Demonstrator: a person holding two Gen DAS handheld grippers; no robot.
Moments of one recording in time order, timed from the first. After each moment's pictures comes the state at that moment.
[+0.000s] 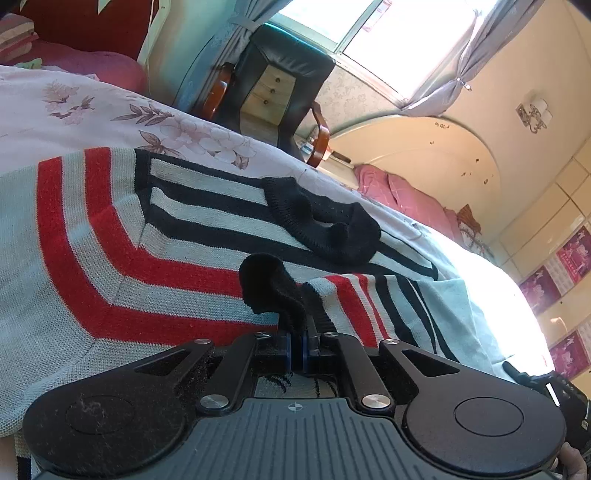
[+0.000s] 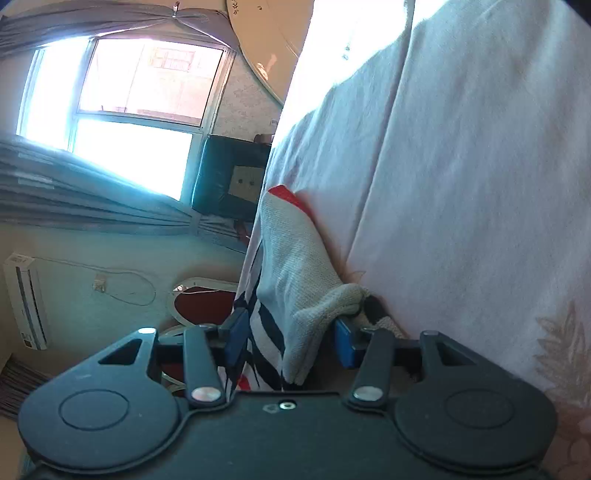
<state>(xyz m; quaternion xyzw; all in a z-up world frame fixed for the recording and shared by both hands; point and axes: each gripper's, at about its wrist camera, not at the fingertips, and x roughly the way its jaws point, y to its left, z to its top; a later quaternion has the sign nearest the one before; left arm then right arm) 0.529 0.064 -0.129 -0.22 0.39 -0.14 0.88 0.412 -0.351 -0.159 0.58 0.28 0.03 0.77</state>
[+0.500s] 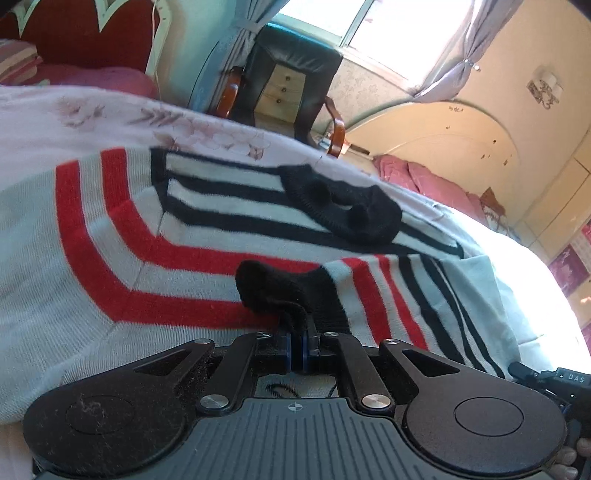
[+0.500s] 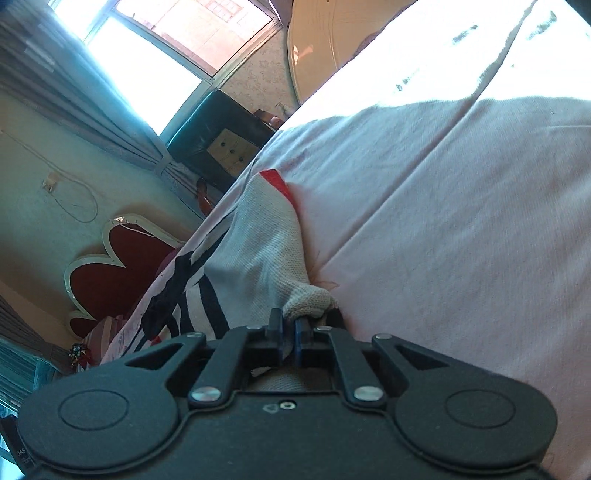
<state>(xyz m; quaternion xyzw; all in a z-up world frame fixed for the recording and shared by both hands) 0.519 0.056 -0.138 -0.17 0.40 -0.10 0.89 0.432 -0.320 -0.136 0.37 0.35 0.01 0.86</state>
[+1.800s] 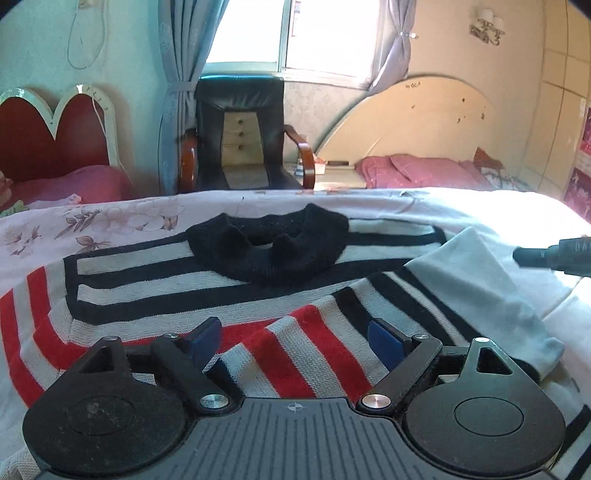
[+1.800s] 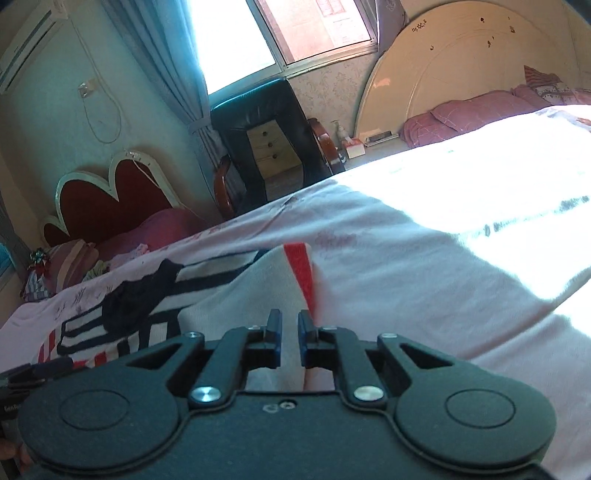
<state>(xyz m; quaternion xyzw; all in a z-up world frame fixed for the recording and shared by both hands) 0.547 -0.047 -0.122 0.01 0.33 -0.10 0.94 0.506 -0.336 -0.098 0.16 0.34 0.08 0.92</state>
